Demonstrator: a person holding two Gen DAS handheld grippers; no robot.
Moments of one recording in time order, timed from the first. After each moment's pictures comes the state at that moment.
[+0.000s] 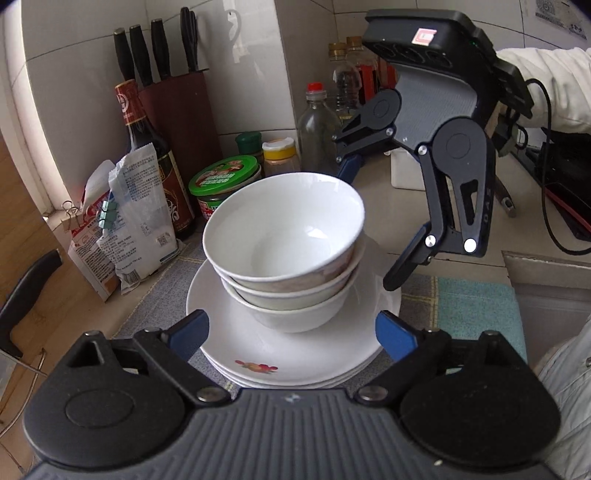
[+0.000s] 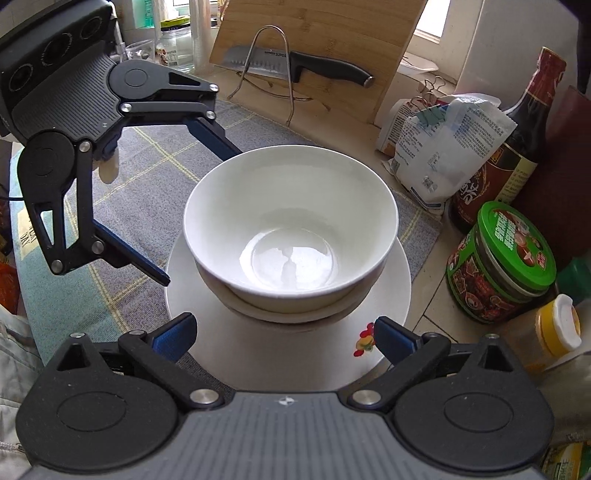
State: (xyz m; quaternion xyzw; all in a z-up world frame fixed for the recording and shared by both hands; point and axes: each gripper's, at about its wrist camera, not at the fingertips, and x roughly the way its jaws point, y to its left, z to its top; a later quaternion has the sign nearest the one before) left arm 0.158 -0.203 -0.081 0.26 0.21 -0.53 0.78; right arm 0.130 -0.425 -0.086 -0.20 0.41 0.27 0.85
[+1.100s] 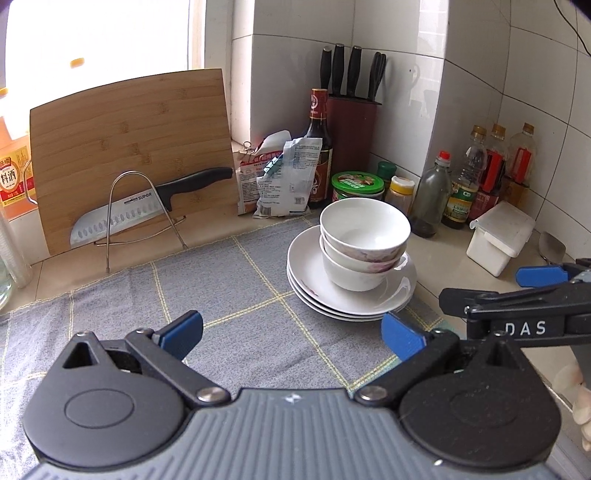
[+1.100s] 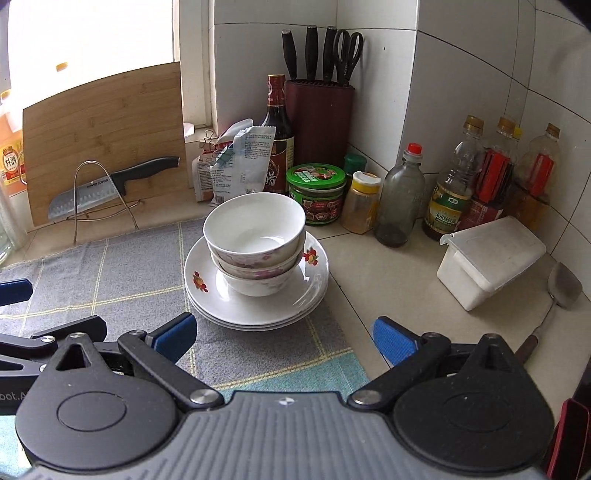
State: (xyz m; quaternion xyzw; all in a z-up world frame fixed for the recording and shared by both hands) left arm 0.056 -0.113 -0.020 0.09 0.31 -0.30 0.90; right arm -0.032 -0.312 -0.037 0.06 0.31 -0.18 0.93
